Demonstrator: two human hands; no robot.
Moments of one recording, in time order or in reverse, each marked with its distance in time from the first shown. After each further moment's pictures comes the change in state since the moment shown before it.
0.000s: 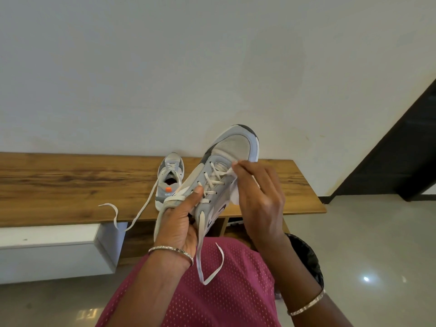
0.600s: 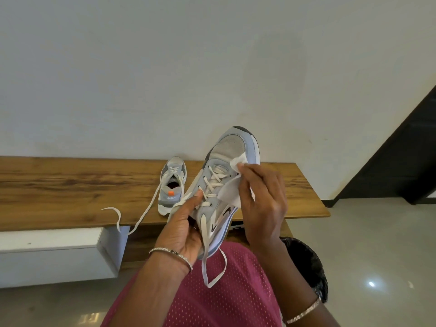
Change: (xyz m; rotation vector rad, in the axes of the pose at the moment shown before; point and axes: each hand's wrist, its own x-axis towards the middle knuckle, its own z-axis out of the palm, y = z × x) left_hand -0.001 0.004 -0.002 -0.062 -0.041 -0.196; right_hand 0.000 -0.009 0.005 0.128 0.135 0.172
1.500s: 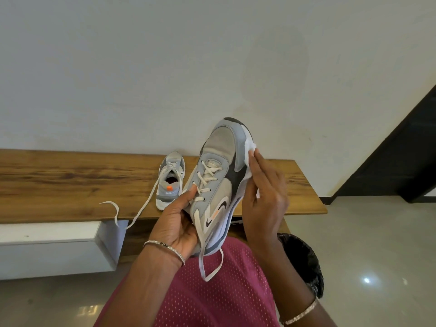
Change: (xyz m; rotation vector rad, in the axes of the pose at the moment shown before) left_hand -0.002 0.004 -0.002 -0.082 -0.055 -0.062; right_hand -0.005 0.005 -0.002 0.042 -0.043 0.116
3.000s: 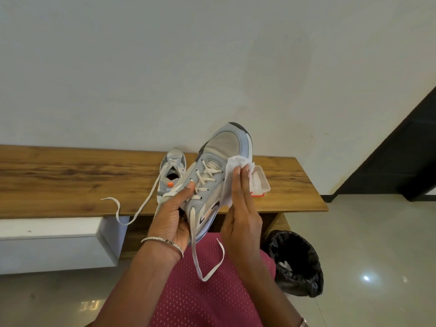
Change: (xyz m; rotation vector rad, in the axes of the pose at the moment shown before) left_hand 0.005 0.004 -0.012 0.165 0.081 0.183; right_hand -0.055 -0.018 0.001 0.054 -0.364 0.102
